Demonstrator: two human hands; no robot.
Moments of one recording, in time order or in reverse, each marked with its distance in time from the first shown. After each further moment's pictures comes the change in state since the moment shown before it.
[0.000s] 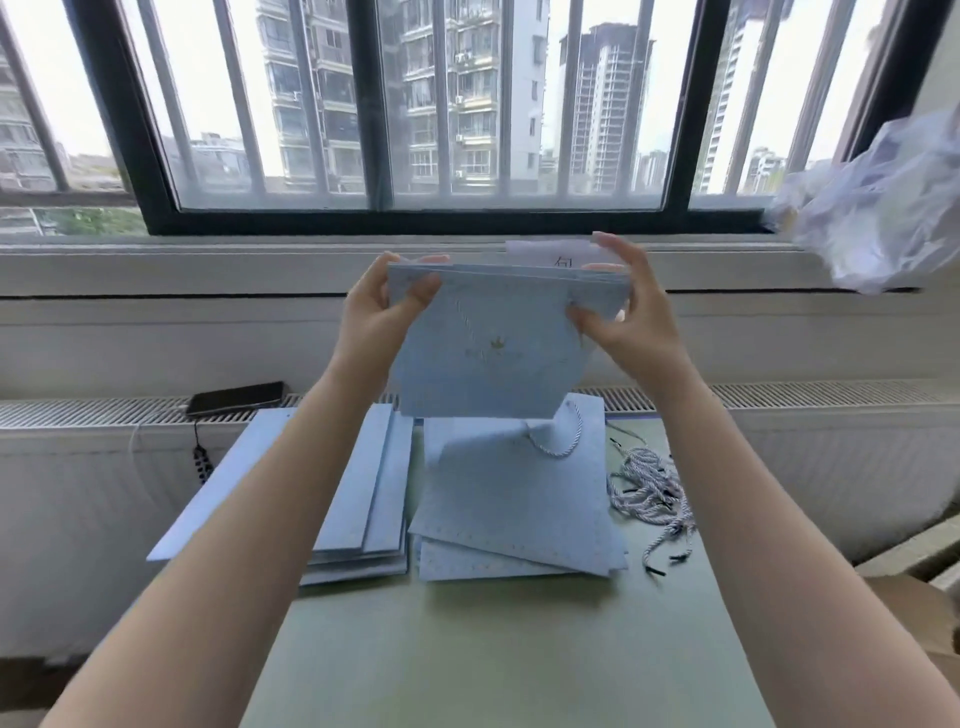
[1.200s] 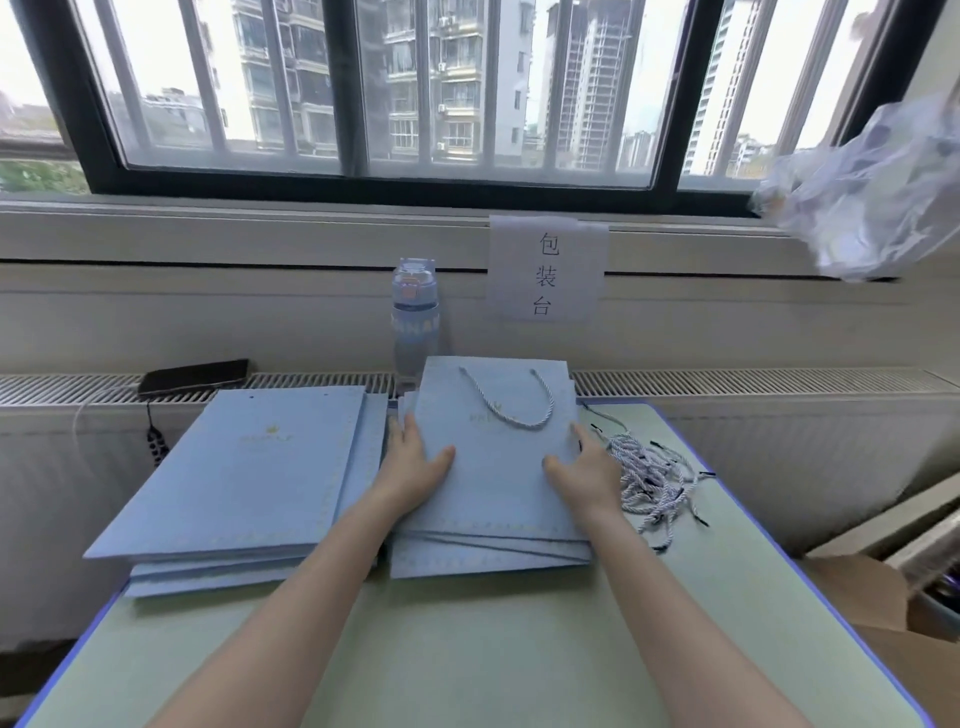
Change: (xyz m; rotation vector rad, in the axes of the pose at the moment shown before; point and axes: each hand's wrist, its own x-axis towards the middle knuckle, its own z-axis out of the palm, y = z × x) left_hand -0.076 -0.144 0.024 0.712 -0.356 -0.700; right_hand -0.103 0.103 0.046 -0.462 -0.005 0.739
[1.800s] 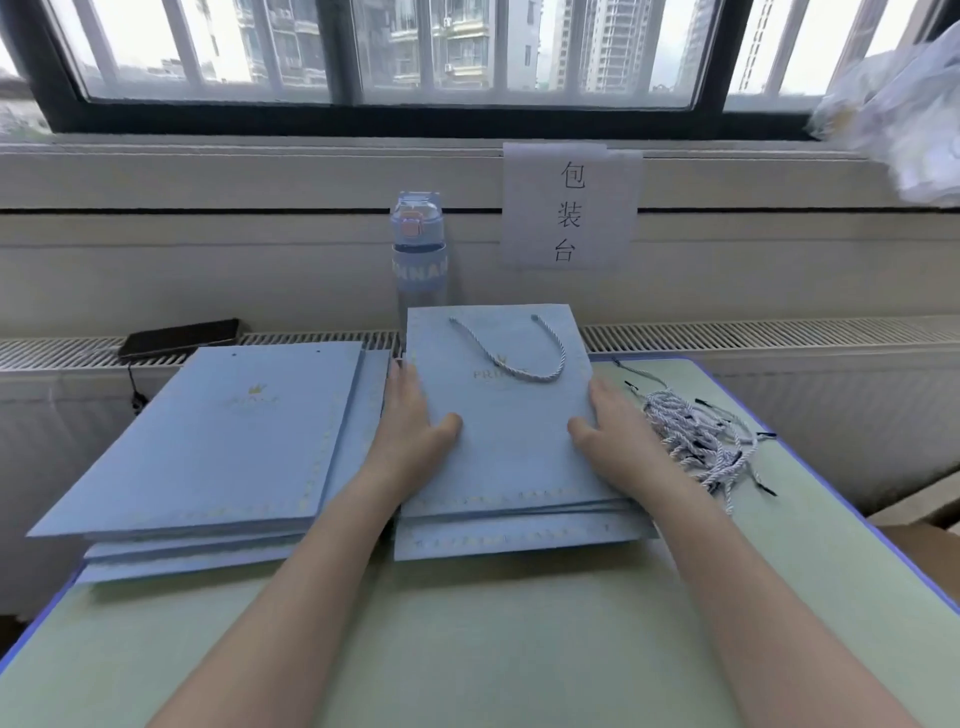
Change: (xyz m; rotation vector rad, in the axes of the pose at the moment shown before) left_hand -0.006 -0.010 0.005 -0.126 0.126 0.150; right_hand 0.023 0.020 0.009 -0.248 -0.262 -0.191
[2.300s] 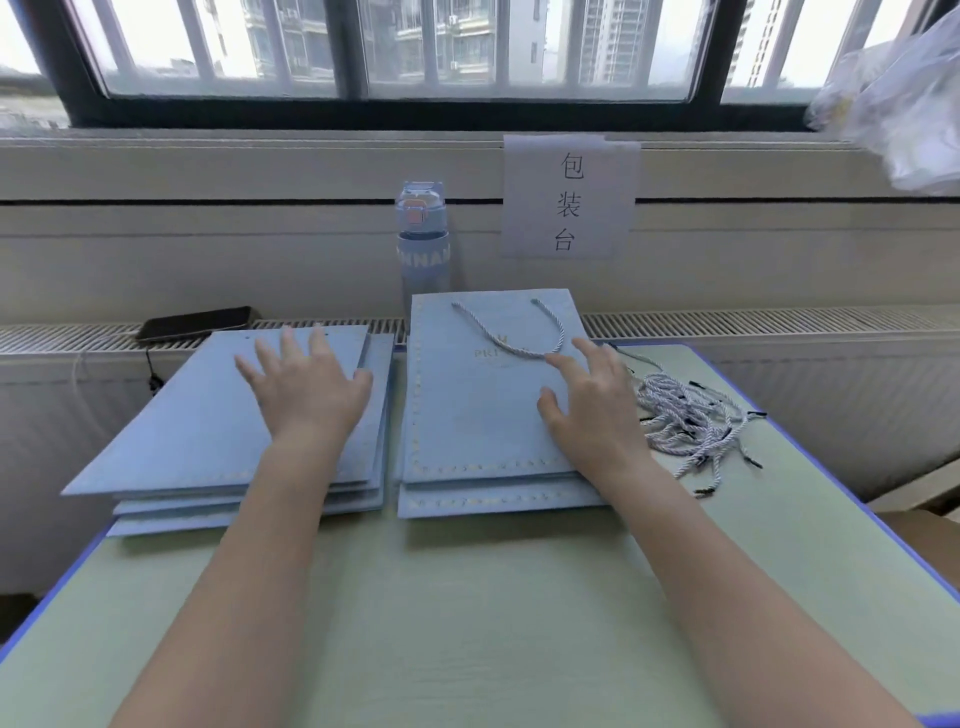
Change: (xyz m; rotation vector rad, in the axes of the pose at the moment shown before) left_hand 0.000 -0.024 -0.060 0.815 0.418 -0.184; right_hand -0.024 -0.027 0.013 -0.199 0.344 -0.245
